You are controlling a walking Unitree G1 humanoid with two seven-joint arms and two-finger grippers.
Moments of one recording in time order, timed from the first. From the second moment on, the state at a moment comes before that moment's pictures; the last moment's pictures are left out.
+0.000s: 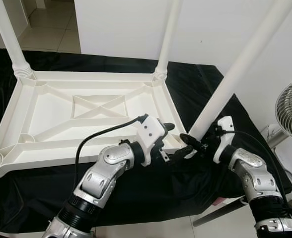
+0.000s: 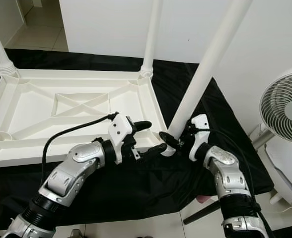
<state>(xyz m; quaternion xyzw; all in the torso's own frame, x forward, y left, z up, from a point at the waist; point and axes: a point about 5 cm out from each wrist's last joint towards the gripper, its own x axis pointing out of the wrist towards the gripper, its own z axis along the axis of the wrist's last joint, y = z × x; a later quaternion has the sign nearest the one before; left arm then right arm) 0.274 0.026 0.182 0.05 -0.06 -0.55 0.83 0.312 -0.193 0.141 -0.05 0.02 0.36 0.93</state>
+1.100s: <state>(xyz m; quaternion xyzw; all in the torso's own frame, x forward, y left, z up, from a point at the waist) 0.269 0.019 0.180 0.05 -0.06 -0.56 0.83 0.265 -0.164 0.147 0.04 -0.02 -0.09 0.99</state>
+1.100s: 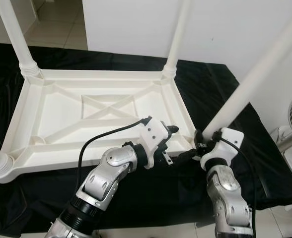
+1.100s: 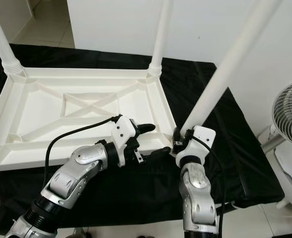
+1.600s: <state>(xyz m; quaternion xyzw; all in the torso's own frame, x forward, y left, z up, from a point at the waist) 0.269 0.019 0.180 0.05 -0.06 -0.56 0.83 0.265 -0.166 0.143 0.04 0.01 -0.08 1.00</state>
